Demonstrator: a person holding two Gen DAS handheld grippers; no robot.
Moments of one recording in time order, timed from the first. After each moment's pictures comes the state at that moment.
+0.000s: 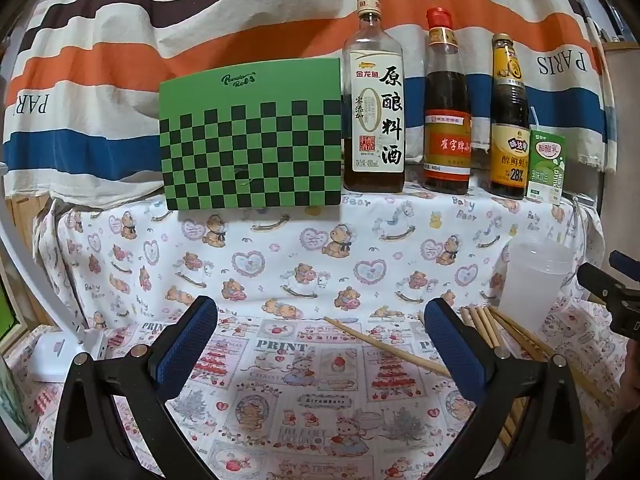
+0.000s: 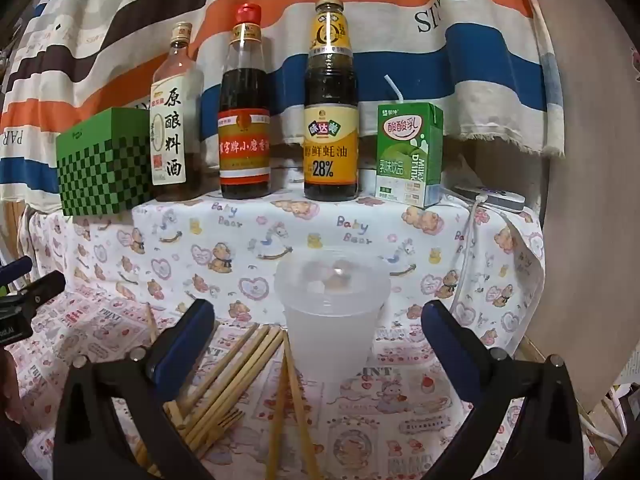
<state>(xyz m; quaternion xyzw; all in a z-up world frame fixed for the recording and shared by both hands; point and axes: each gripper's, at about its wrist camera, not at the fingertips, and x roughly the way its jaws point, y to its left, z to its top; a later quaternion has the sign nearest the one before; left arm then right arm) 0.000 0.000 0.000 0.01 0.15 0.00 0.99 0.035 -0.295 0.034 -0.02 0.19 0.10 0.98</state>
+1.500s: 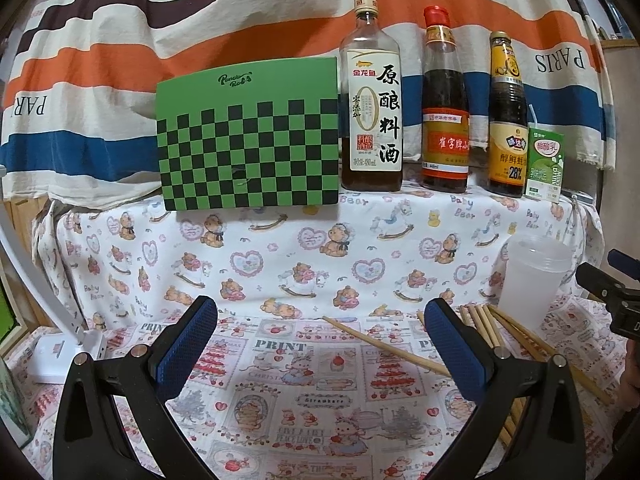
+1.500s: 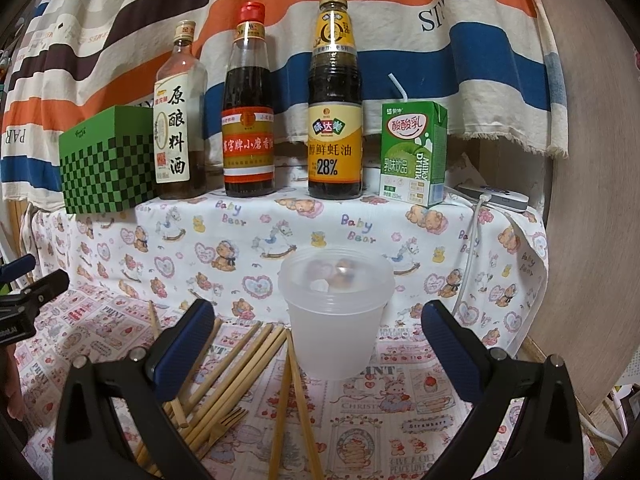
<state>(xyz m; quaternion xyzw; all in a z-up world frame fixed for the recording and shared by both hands) 0.001 -0.002 0.000 0.00 0.15 0.00 0.99 0.035 -0.295 0.032 -0.02 0.20 0.10 0.97</state>
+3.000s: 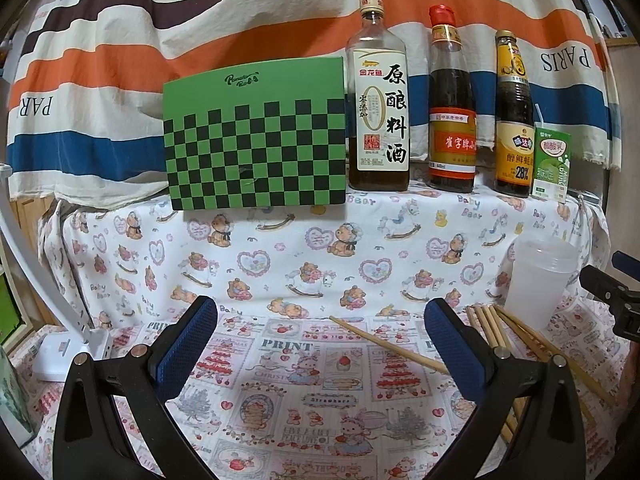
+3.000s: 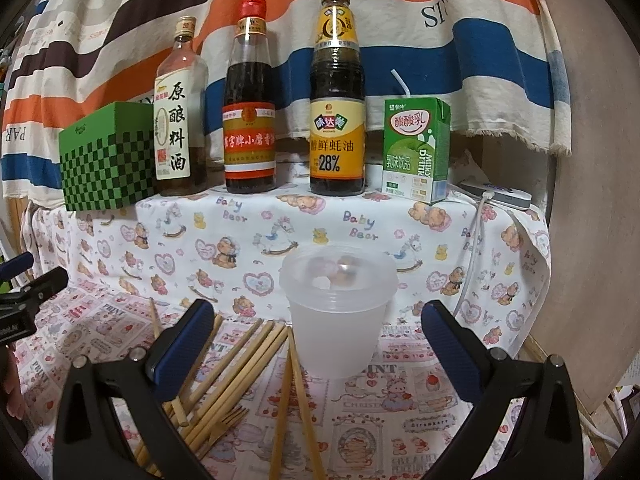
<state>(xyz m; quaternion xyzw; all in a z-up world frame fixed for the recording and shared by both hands) 0.001 0.003 0.000 0.01 0.15 0.01 0.99 0.038 -0.293 0.029 -0.02 0.21 0.10 0.97</state>
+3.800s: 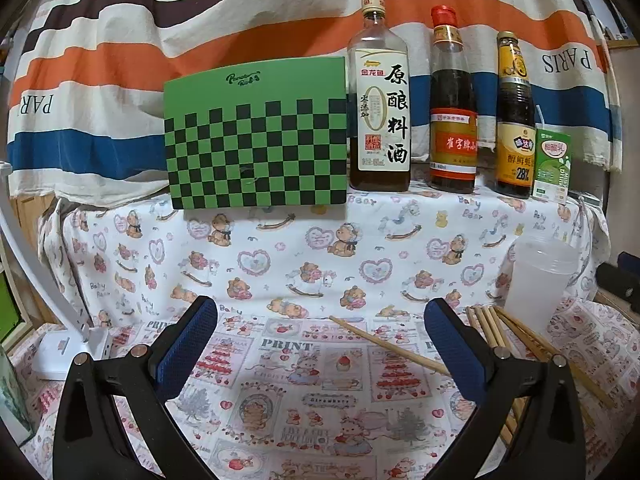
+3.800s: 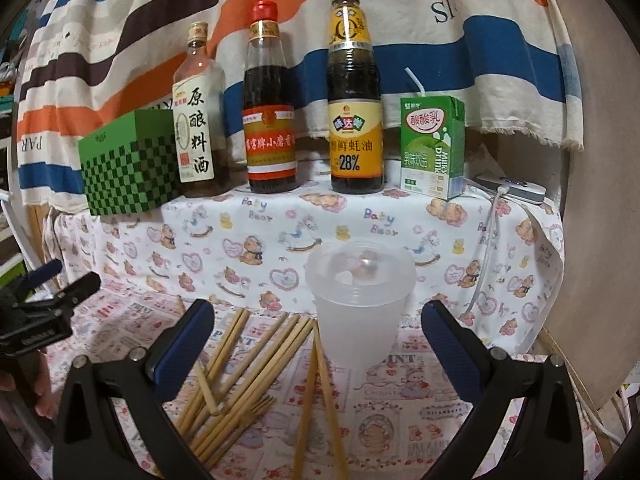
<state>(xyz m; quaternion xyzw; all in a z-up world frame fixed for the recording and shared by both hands) 0.001 0.001 -0.001 0.00 0.15 0.01 0.99 0.029 -0.297 0.043 0.01 0.22 0.14 0.96</state>
